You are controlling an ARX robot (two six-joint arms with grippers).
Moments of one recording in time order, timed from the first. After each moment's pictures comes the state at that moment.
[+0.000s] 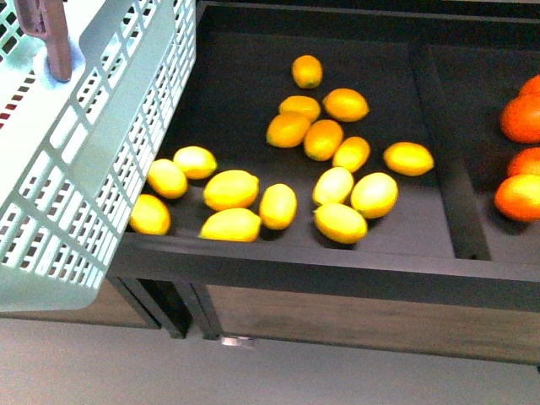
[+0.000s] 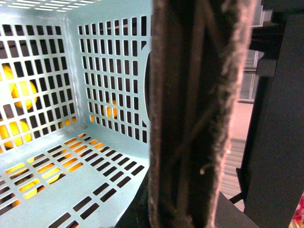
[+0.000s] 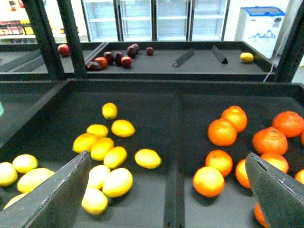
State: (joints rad) left arm -0.04 1.20 0.94 -0.07 0.06 -1.47; right arm 0.00 0.00 0.02 0.00 0.00 0.00
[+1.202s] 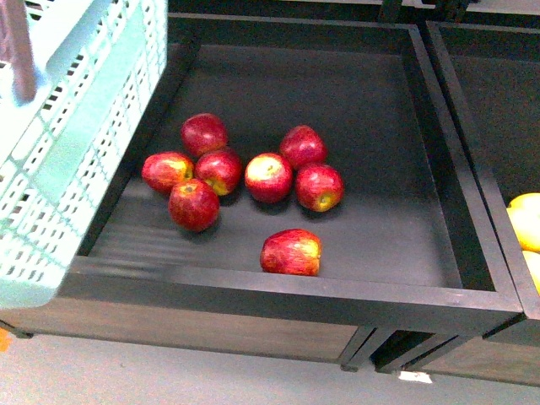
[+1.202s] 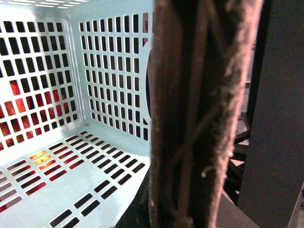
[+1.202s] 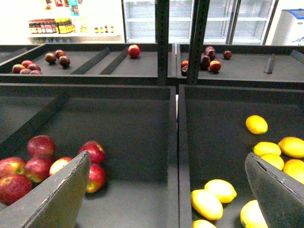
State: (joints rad) left arm -0.04 1.21 0.96 -0.12 0.04 -1.37; right arm 0.00 0.00 0.02 0.00 0.00 0.00
